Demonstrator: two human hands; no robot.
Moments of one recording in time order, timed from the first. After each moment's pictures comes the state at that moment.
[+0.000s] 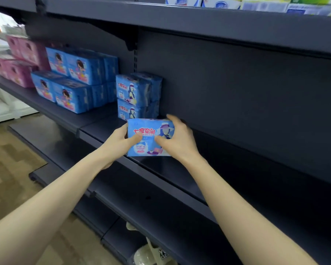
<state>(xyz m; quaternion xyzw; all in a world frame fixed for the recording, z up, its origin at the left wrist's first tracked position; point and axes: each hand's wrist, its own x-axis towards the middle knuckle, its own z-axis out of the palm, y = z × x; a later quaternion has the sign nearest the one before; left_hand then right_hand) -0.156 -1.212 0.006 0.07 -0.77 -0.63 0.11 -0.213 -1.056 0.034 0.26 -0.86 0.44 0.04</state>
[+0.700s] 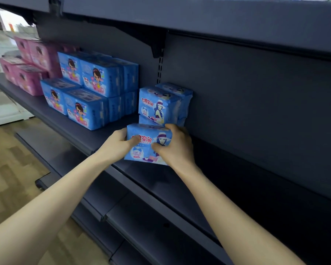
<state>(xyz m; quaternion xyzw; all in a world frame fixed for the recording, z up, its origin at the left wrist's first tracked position) -0.227 -1.335 0.006 0.13 -0.82 -0.54 0.13 -0.284 -1.187 0.021 0.25 -0.90 0.36 0.04</state>
